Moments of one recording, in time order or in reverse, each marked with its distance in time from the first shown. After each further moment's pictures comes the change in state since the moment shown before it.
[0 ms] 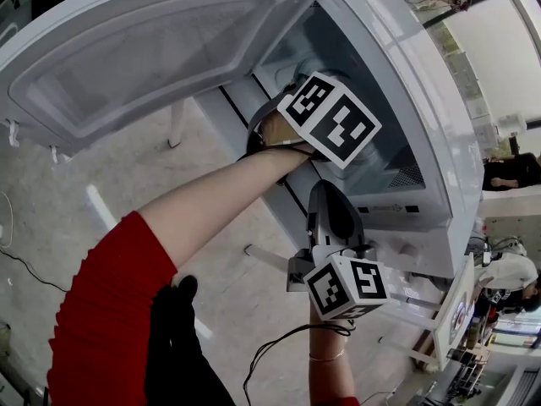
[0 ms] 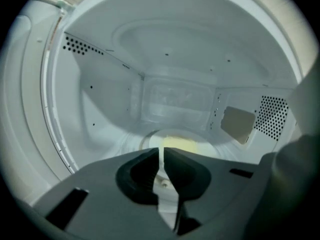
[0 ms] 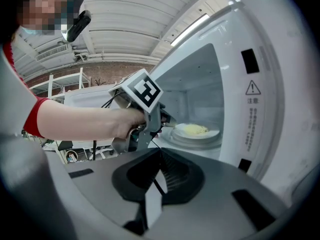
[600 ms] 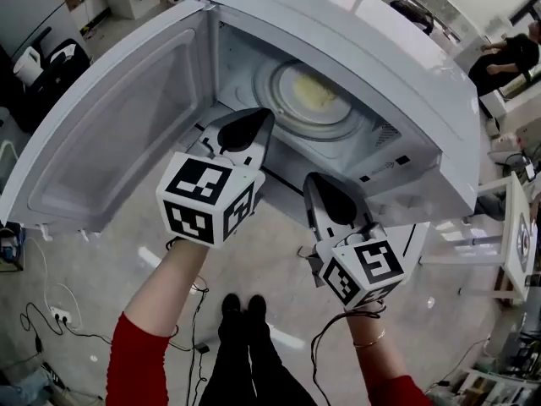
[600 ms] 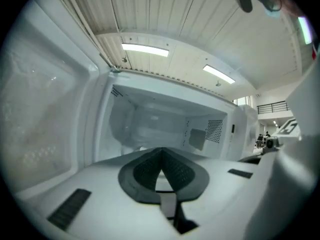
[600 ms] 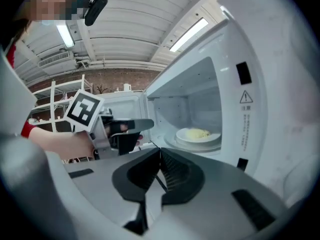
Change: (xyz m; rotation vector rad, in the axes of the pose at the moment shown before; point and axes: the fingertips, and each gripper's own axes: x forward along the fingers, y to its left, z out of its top) left arm -0.109 -0.007 -0.010 -0.015 -0.333 -0.239; right arm -0.012 0.019 0.013 0.026 -0.060 0.041
